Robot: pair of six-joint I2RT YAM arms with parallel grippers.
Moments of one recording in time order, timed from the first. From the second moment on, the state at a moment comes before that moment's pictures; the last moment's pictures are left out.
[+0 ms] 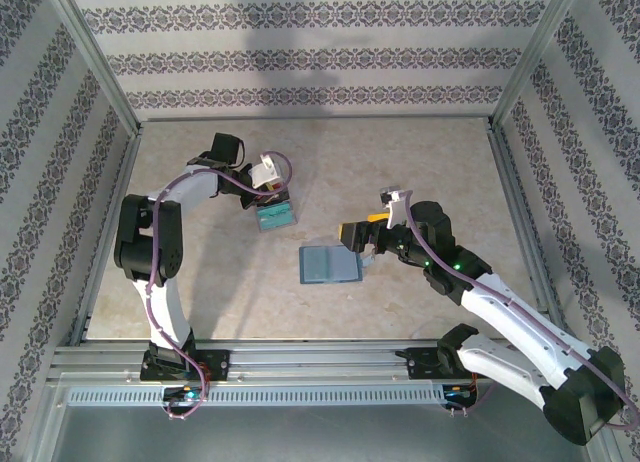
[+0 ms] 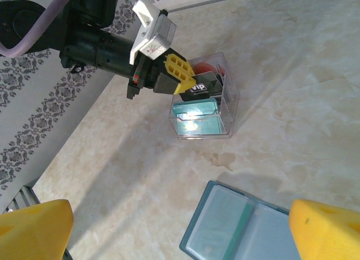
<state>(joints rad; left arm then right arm) -0.14 1.93 1.37 -0.51 0.58 0.92 0.57 0.90 0.66 -0.14 -0.28 0.50</state>
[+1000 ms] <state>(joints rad) -0.17 1.48 1.06 -0.25 0.55 0.59 0.71 1.10 0.81 -0.35 -0.06 0.48</state>
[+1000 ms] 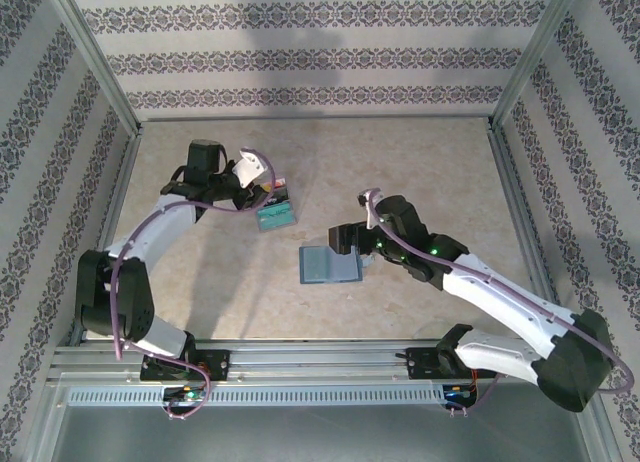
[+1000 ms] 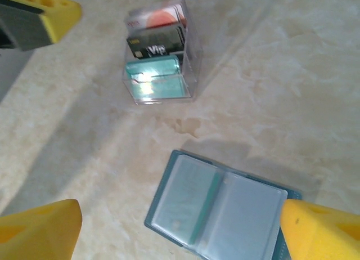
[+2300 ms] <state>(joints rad) -0.21 0.98 0.41 0.22 0.04 -0.32 0.97 1.72 1.12 -0.60 0.13 0.67</state>
